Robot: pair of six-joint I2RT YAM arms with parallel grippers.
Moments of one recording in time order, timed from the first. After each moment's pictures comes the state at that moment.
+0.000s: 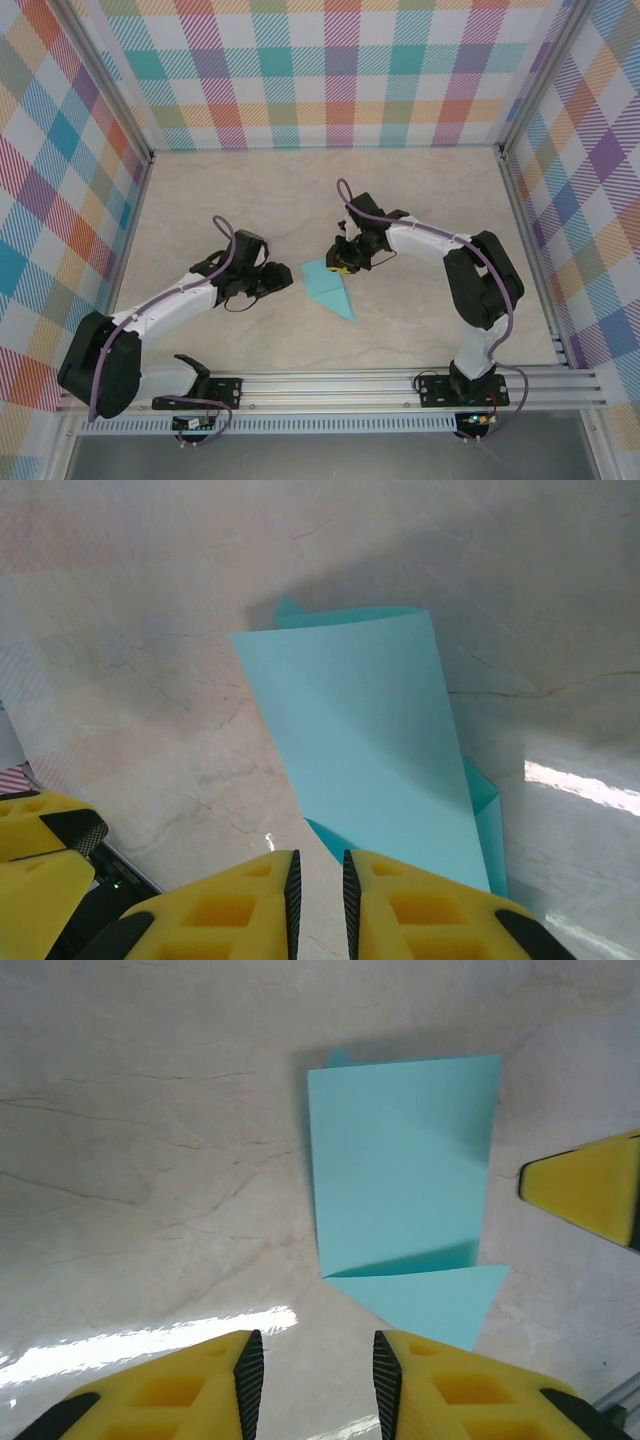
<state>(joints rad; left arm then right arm) -0.50 1.27 0.68 -0.36 0.29 -0.80 0.60 1.84 1.20 -0.53 -0.57 0.69</state>
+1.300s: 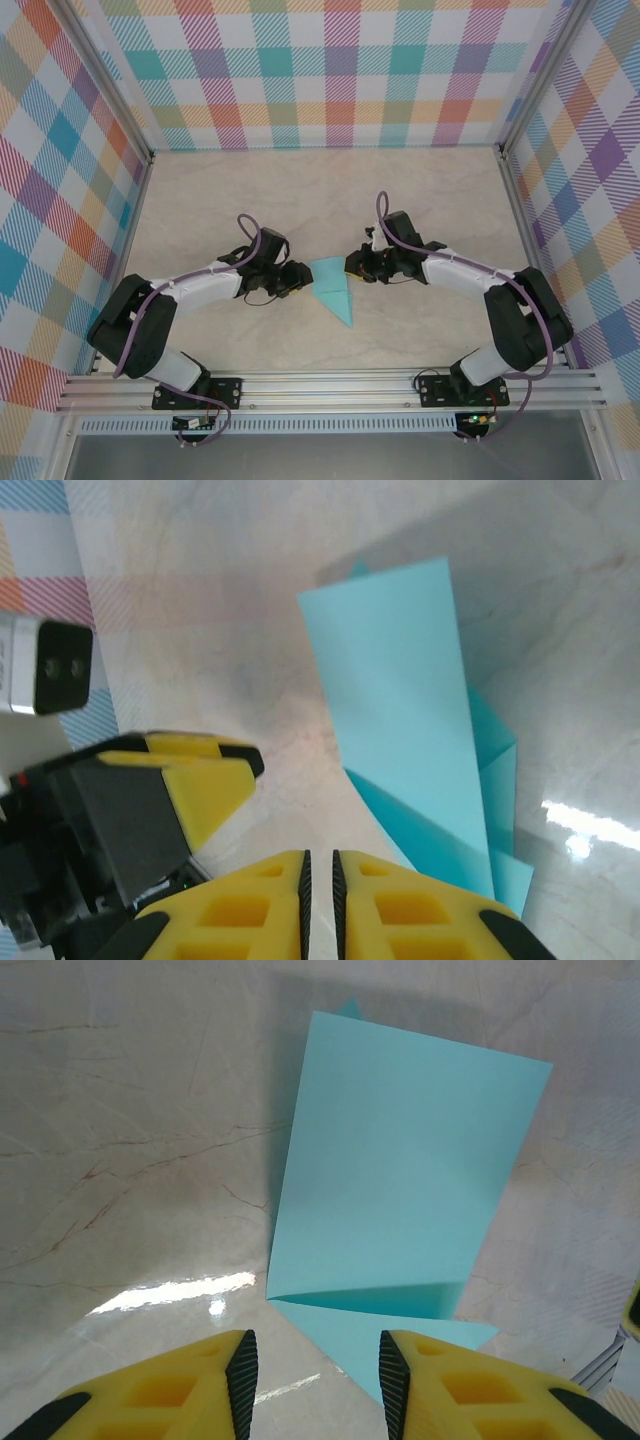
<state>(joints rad) -0.58 1.50 0.74 -0.21 0.36 -0.92 0.54 1.51 0.78 -0.18 -0.63 0.85</state>
